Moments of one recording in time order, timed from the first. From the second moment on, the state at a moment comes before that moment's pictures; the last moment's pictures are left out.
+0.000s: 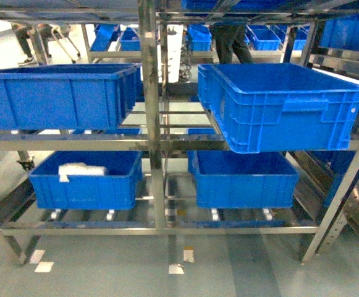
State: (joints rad) left arm 0.00 0.01 0.02 0.00 0.00 0.00; right arm 0.00 0.00 0.01 -0.01 0.00 -0.01
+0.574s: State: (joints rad) left arm 0.00 0.01 0.02 0.00 0.00 0.00; right arm 0.00 0.00 0.01 0.00 0.00 -0.01
